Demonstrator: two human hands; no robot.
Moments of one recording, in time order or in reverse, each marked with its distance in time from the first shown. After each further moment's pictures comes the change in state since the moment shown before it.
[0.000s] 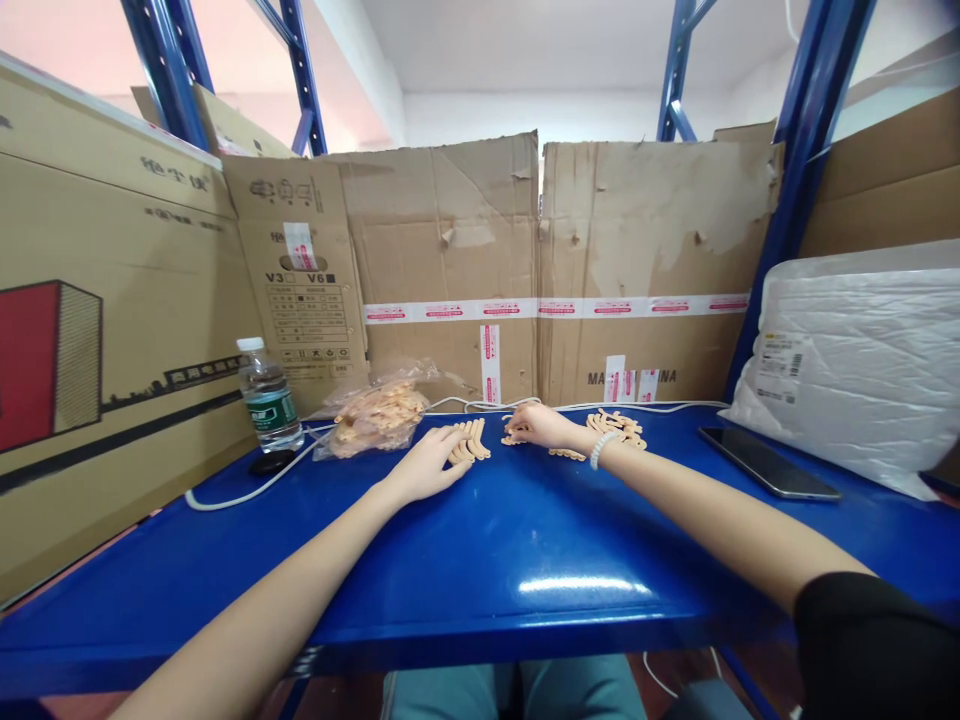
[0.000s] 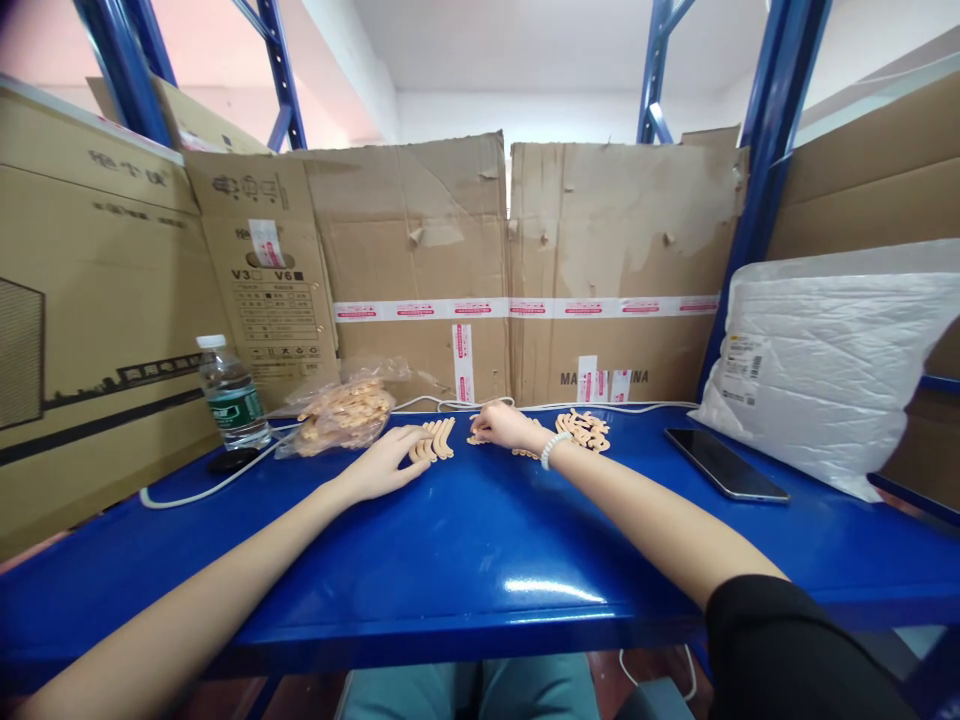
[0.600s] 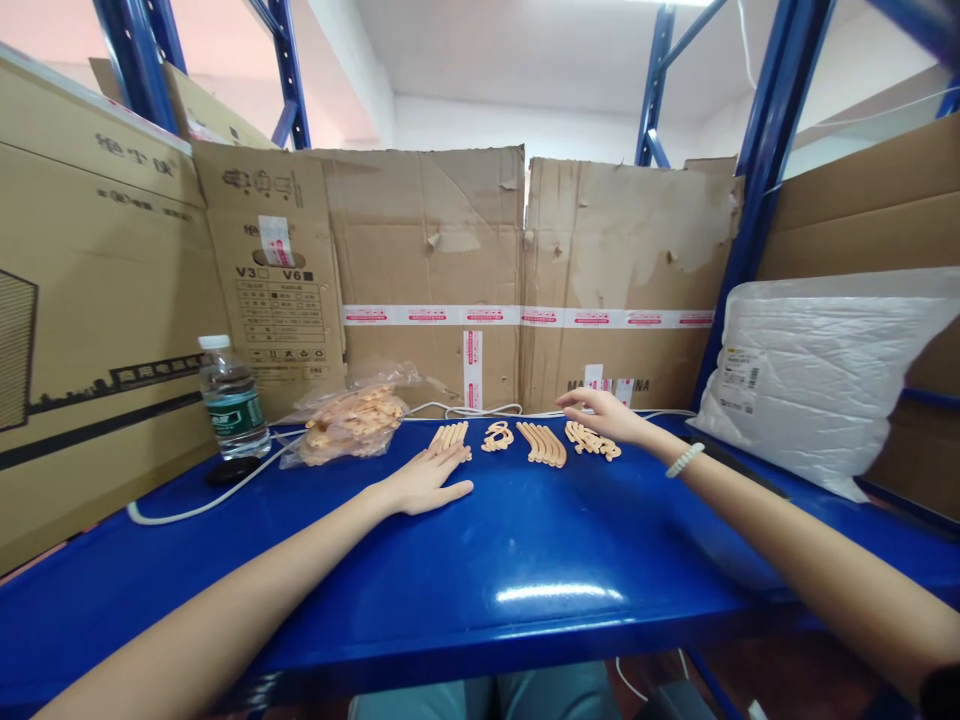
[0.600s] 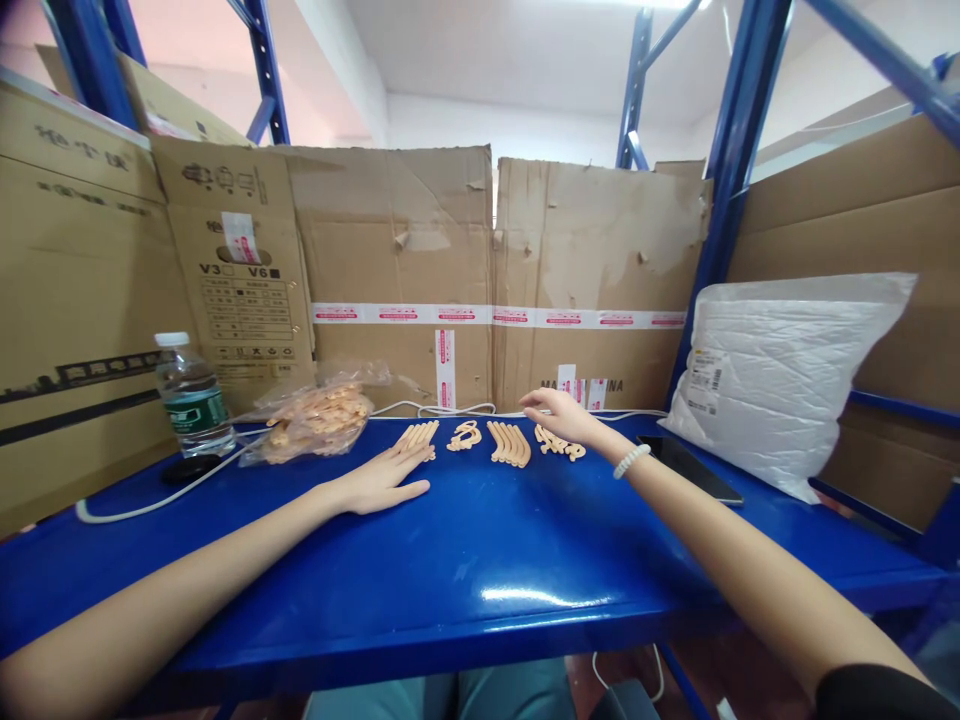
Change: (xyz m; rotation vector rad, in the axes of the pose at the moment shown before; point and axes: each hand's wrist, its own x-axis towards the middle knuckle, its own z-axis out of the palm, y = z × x) left_hand 0.012 -0.006 0.025 -0.084 -0.285 0.008; right_hand -0.094 0.031 -0.084 0.085 0.169 0.280
